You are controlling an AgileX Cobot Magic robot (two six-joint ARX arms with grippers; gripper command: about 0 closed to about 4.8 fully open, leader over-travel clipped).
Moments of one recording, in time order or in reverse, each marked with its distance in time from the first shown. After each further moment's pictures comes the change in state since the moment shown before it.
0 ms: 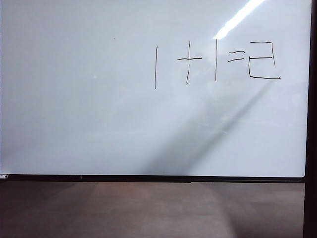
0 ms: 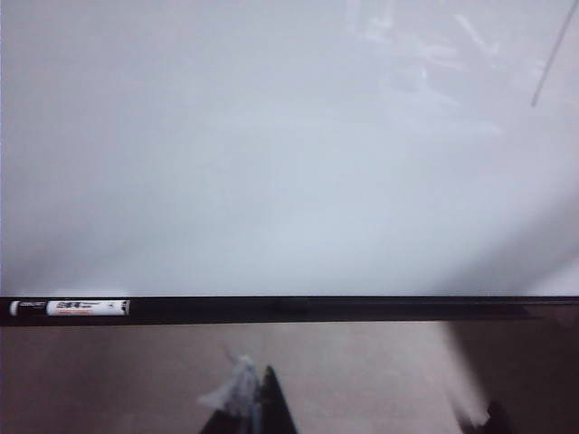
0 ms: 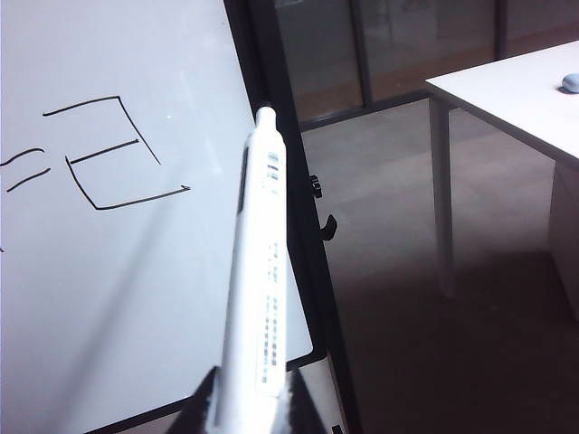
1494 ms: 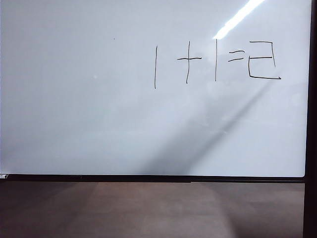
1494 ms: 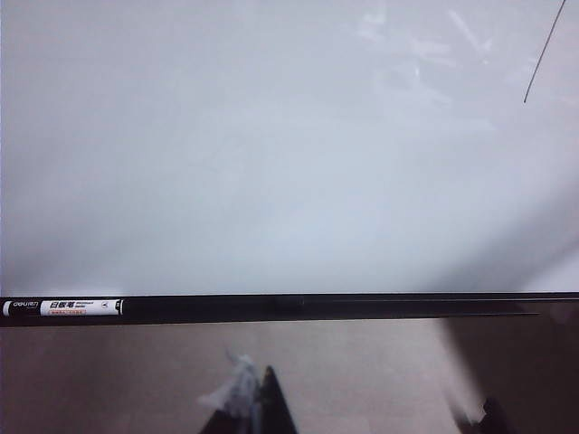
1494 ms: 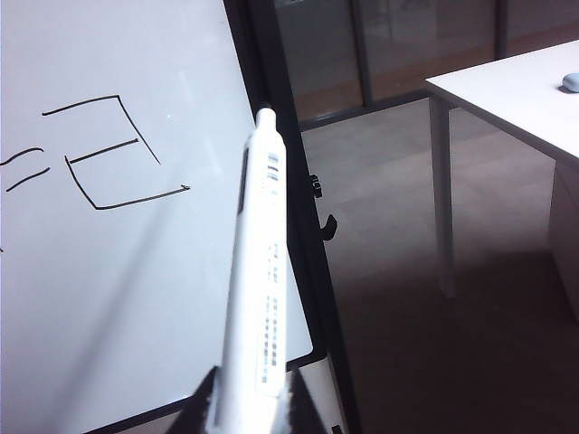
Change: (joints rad) left arm -0.001 0.000 0.000 -0.003 0.010 0.000; right arm 0.000 0.000 0.000 0.000 0.000 -0.004
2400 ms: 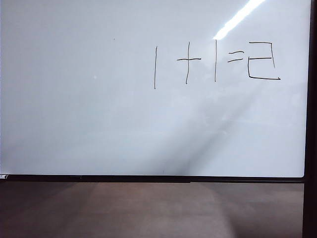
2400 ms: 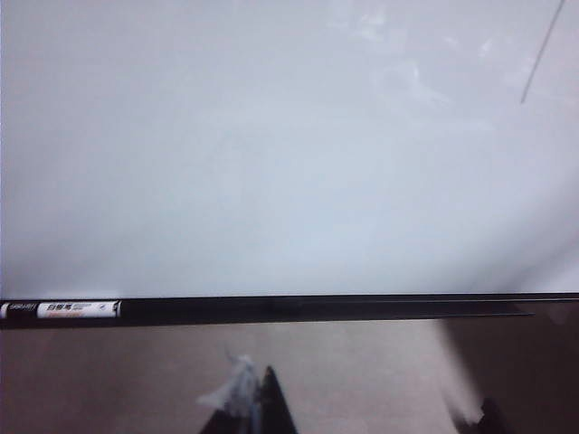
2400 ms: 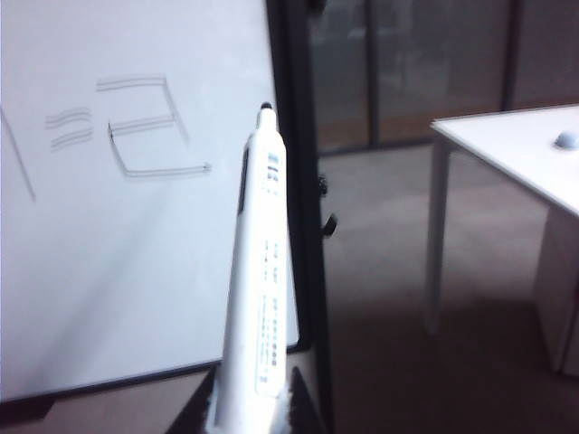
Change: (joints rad) left arm 0.000 0.000 0.000 0.002 0.000 0.000; right arm 0.044 -0.362 -0.111 -0.188 0.000 -0.133
